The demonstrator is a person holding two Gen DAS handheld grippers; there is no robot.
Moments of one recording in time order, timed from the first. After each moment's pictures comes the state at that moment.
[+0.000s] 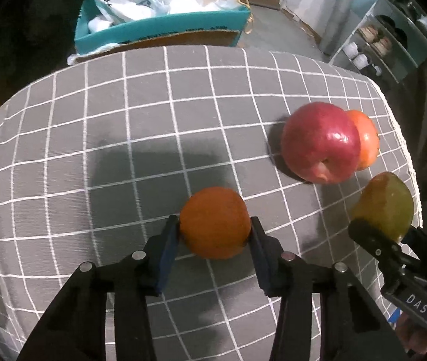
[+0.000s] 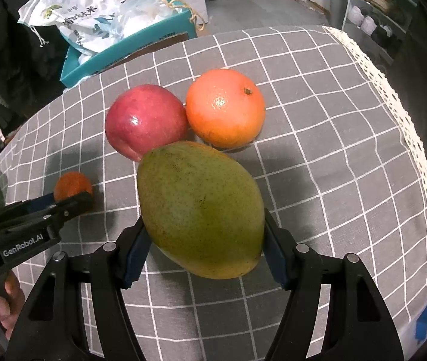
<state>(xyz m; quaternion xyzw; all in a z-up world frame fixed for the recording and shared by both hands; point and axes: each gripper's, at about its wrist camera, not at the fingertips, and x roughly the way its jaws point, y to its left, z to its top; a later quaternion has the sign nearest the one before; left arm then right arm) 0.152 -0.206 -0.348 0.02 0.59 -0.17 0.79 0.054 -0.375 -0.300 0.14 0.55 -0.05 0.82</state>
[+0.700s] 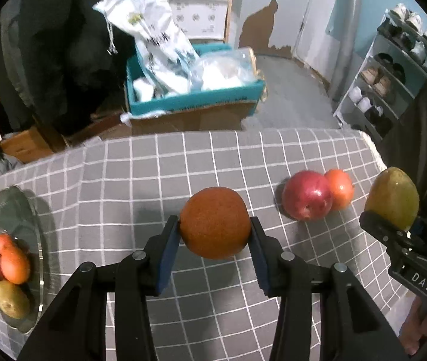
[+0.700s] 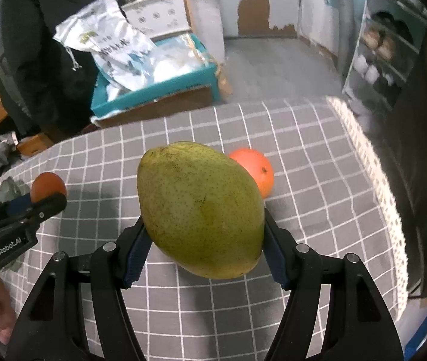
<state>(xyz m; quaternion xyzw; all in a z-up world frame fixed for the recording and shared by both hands) 0.127 -0.164 -0.244 0.02 0.49 -0.13 0.86 0.057 -0.350 -0.219 0.09 0.48 -0.03 0.87</state>
